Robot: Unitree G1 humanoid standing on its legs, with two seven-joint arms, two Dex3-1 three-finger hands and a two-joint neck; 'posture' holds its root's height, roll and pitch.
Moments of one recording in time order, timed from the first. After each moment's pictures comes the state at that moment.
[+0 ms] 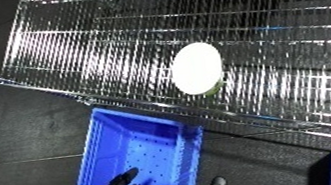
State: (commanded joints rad) left arm -0.19 0.45 -0.28 0.85 -0.74 -0.20 -0.37; right arm -0.37 -0.42 0.32 1.08 0.78 -0.18 0.25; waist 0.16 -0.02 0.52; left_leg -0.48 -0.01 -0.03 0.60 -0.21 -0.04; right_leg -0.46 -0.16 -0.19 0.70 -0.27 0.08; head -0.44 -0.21
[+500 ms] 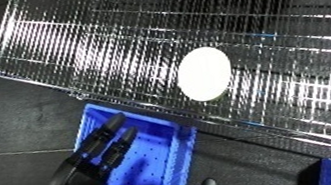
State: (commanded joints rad) left arm -0.15 0.60 -0.21 0.07 -0.96 -0.29 -0.35; right arm -0.29 -0.44 0.26 1.13 0.90 -0.21 0.27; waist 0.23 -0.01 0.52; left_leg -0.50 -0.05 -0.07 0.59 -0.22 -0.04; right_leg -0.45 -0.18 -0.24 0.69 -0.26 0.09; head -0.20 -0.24
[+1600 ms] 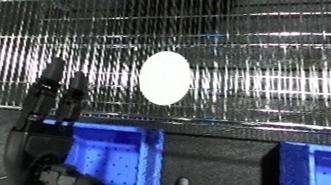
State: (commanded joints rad) left arm -0.38 0.51 -0.21 0.22 -0.71 -0.42 0.03; right arm -0.31 -0.40 0.29 1.14 0.89 -0.18 0.34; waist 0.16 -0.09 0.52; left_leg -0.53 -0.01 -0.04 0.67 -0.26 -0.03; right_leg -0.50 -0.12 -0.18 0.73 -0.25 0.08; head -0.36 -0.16
